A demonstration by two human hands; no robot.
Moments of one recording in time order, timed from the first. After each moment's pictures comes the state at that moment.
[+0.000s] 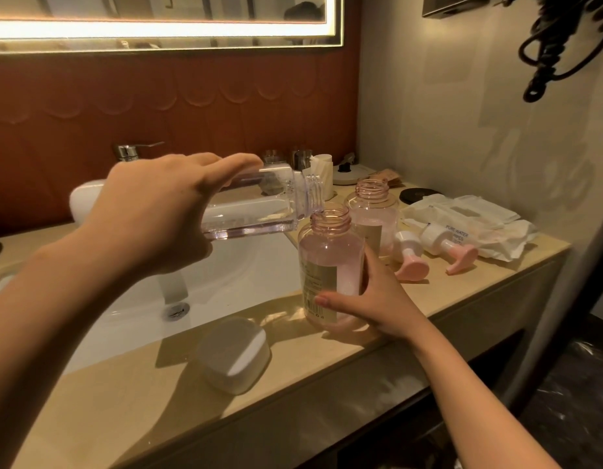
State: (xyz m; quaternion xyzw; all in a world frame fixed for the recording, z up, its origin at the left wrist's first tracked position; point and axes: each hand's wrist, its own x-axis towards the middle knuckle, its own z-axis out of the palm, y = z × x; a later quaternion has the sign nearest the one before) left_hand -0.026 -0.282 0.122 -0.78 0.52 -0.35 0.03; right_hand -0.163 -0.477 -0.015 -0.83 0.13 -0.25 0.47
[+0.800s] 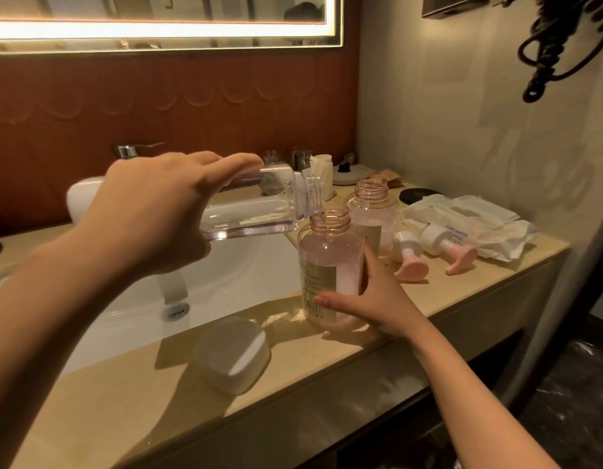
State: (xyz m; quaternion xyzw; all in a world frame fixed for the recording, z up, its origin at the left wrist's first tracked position) left_hand -0.033 -0.281 0.126 -0.79 0.51 -0.34 0.05; right_hand -0.163 -0.478 -0.016 -0.83 0.12 -0.25 0.48
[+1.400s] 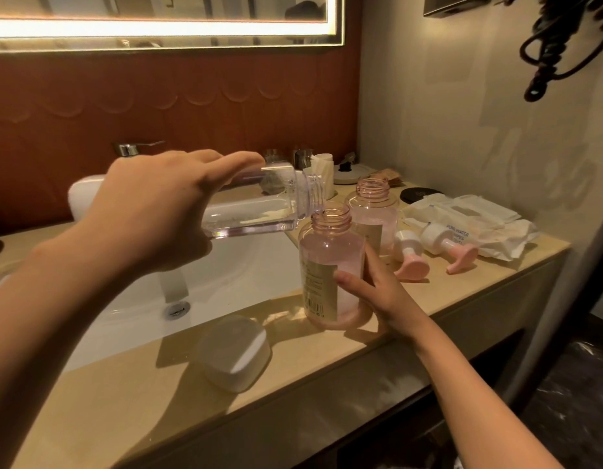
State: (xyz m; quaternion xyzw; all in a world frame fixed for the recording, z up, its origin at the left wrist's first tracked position) left_hand -0.032 -0.281 0.127 -0.79 0.51 -0.33 0.05; right_hand -0.161 -0.483 -0.018 -0.78 0.03 -0.27 0.56
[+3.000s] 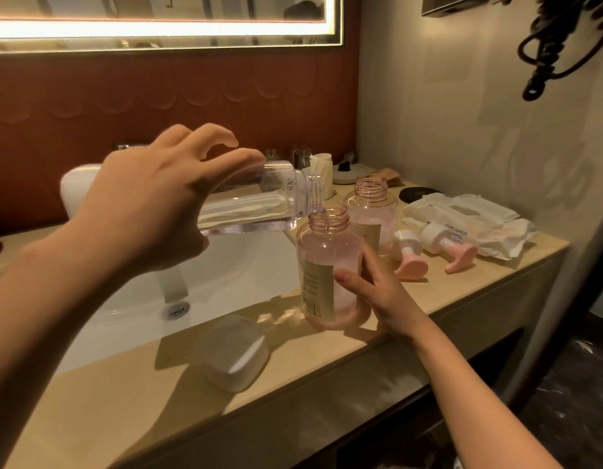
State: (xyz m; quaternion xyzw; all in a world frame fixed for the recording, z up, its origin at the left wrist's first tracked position) left_hand -0.031 -0.280 0.130 -0.74 0.54 -0.40 0.06; right_hand -0.159 -0.485 -0.022 -0.78 0.01 -0.28 0.57
